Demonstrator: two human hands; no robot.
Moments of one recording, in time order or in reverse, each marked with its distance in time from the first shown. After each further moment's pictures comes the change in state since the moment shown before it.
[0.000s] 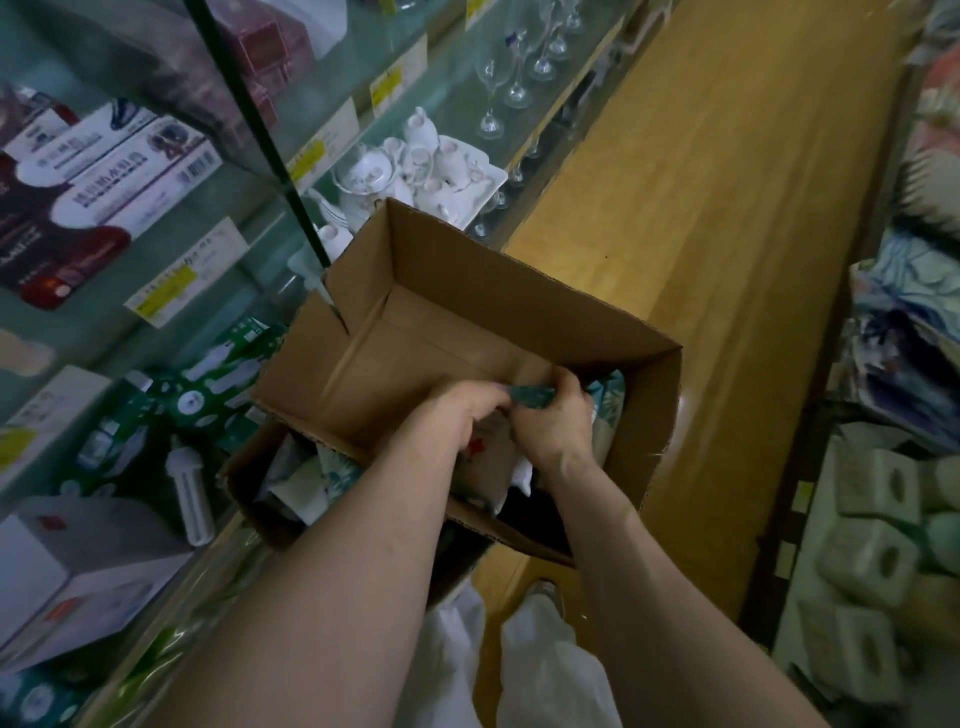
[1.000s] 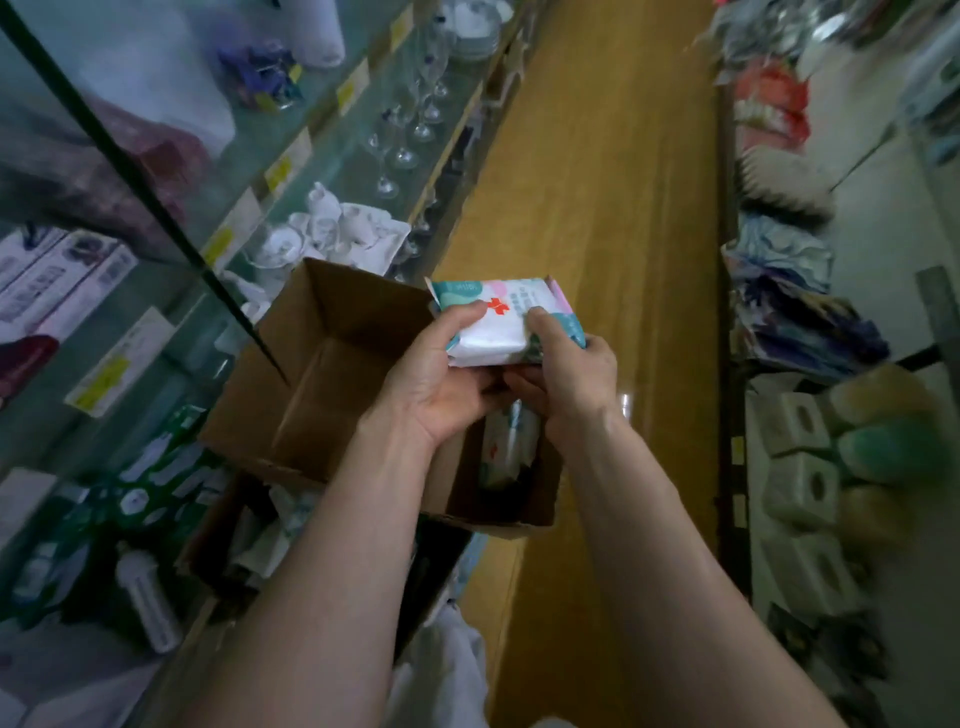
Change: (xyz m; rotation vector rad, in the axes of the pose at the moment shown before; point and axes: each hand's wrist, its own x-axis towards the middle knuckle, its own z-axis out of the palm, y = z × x) left_hand -0.058 0.032 0.013 -0.744 -0.503 0.320; right_hand -0.048 -0.039 -0.076 0.897 0.194 -0.018
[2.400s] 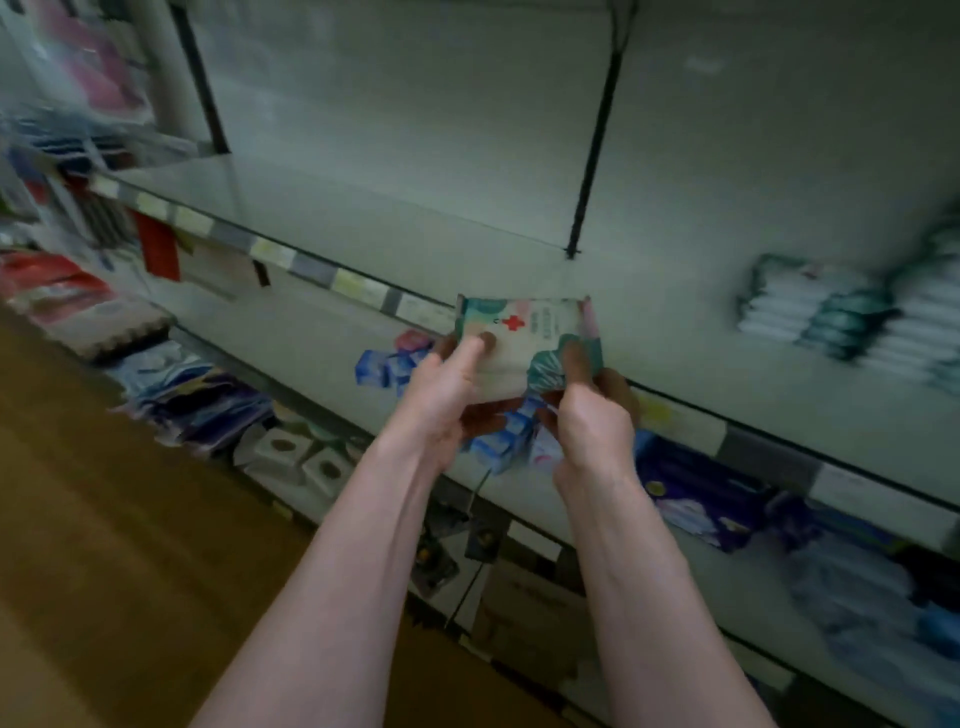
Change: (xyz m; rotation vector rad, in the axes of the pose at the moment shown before) left_hand -0.187 -0.532 0.443 0.945 -0.859 -0.240; right_hand -0.281 -0.042 -0.639 0.562 1.325 -0.544
